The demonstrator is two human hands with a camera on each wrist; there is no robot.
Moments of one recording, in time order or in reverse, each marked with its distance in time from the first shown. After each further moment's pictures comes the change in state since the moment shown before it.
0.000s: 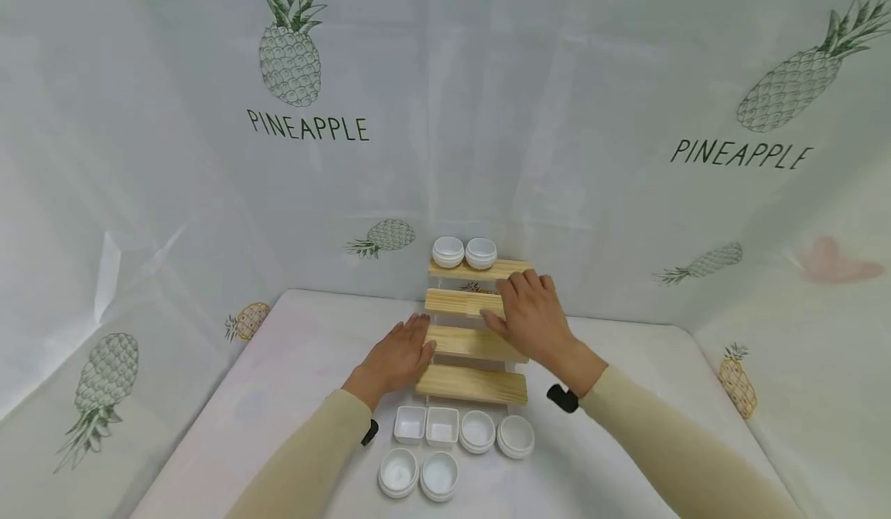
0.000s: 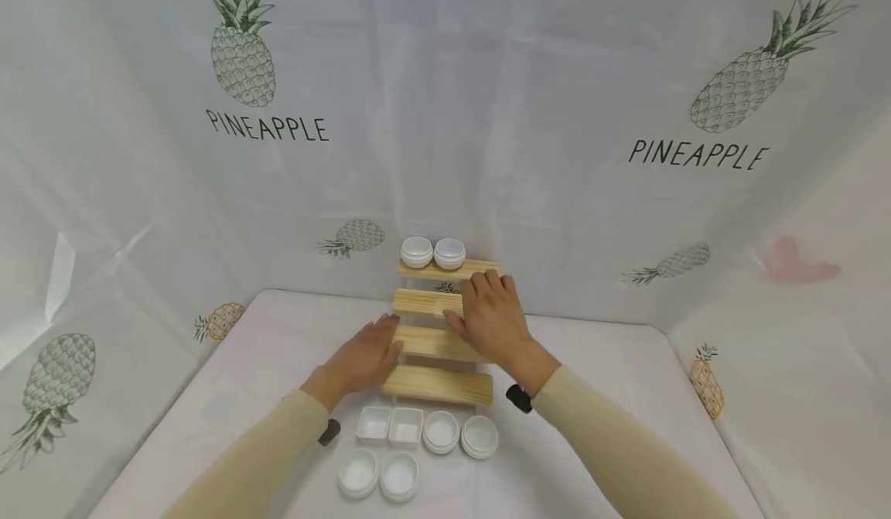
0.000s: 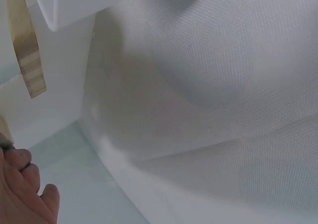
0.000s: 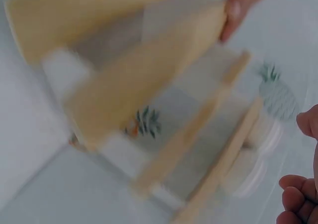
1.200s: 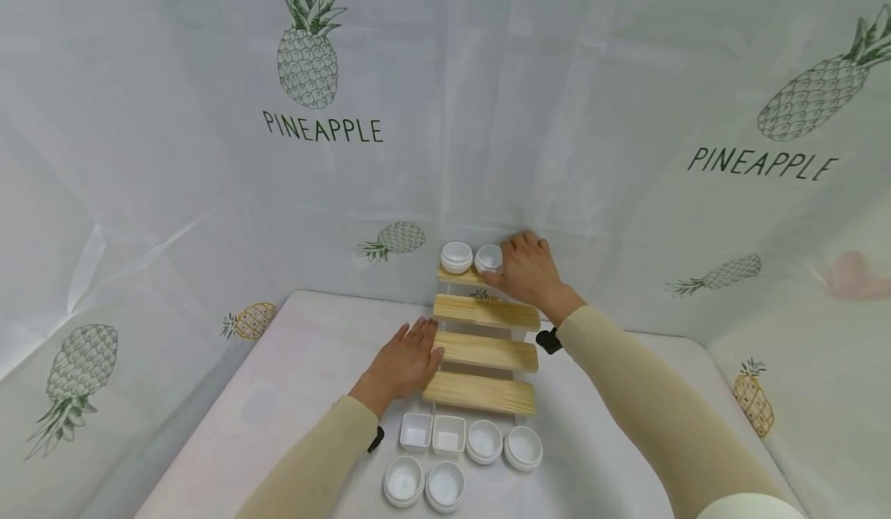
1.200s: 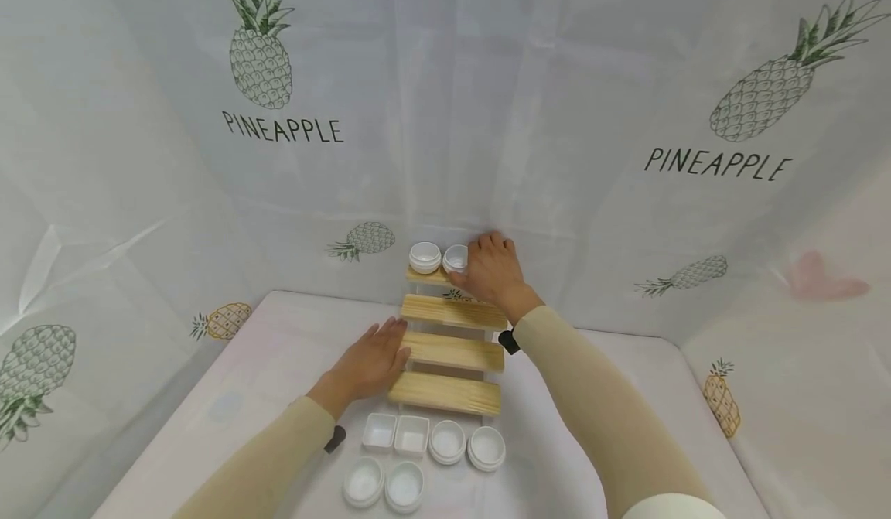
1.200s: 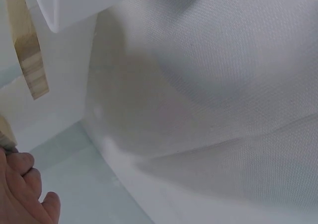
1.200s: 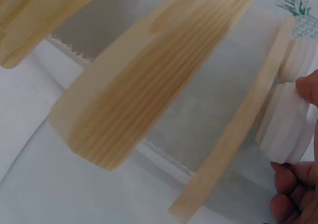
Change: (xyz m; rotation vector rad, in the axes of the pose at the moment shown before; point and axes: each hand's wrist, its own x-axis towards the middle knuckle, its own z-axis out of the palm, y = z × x) left_hand -0.005 0.002 0.000 0.126 0.018 -0.009; right_hand 0.080 0.039 0.036 0.113 -0.467 0.241
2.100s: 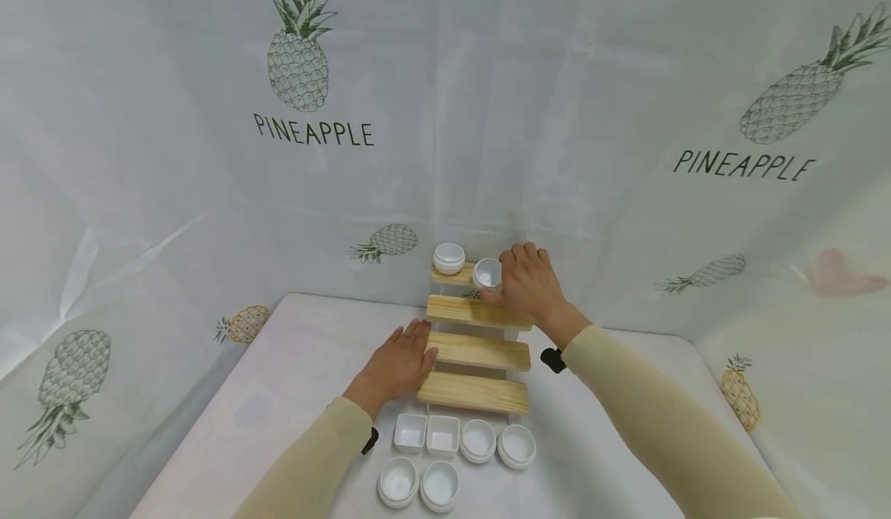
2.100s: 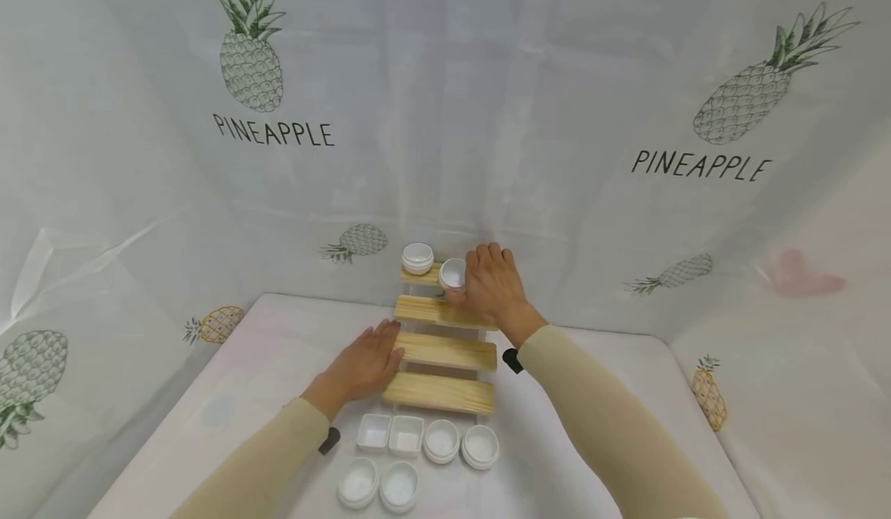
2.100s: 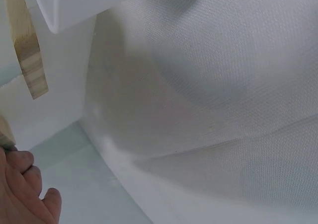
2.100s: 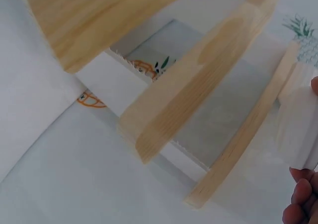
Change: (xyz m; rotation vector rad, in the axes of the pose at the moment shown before) left_hand 0.002 0.000 0.002 -0.056 0.010 0.012; right_hand -0.032 0.003 0.003 -0.115 0.240 -0.118
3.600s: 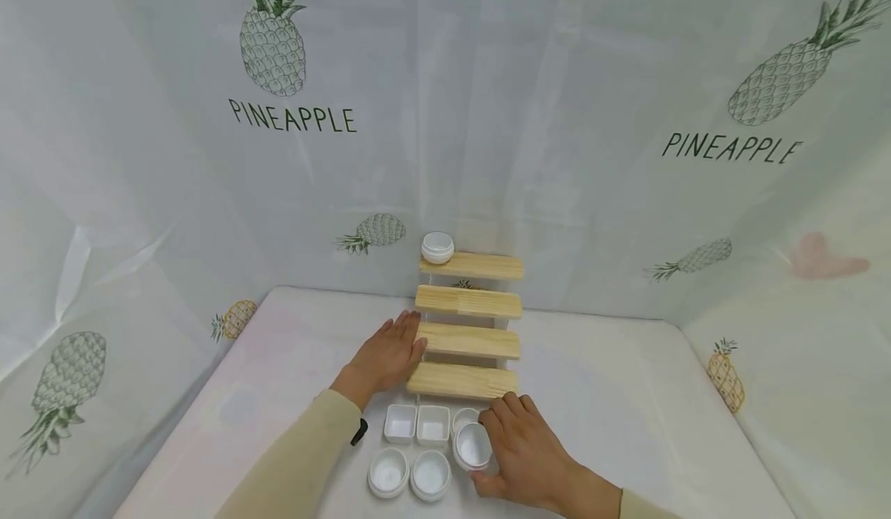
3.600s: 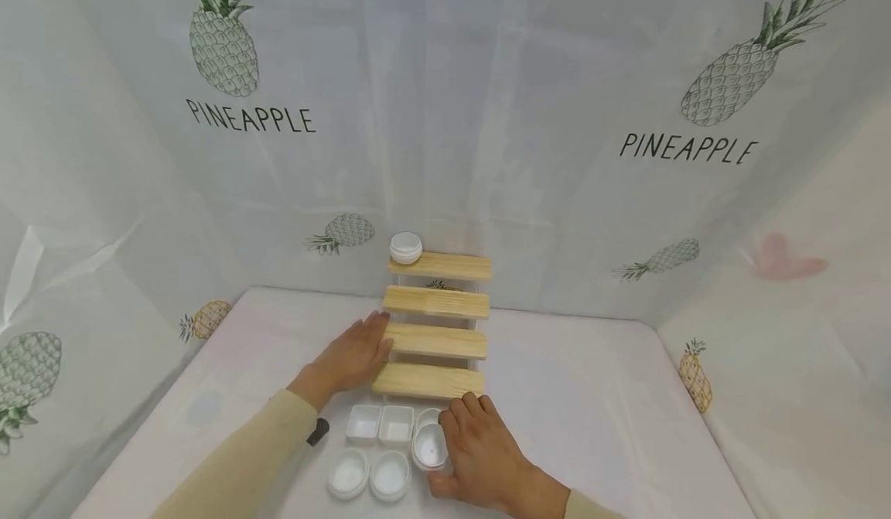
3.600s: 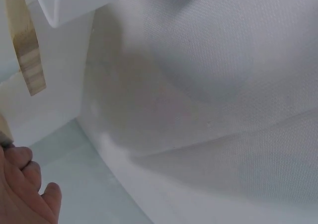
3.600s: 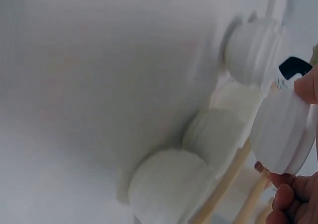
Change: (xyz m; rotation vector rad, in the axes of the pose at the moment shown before) left_hand 0.005 -0.005 0.001 -0.054 -0.009 0.014; right_hand -0.202 -0.105 0.004 0.202 0.081 -0.259
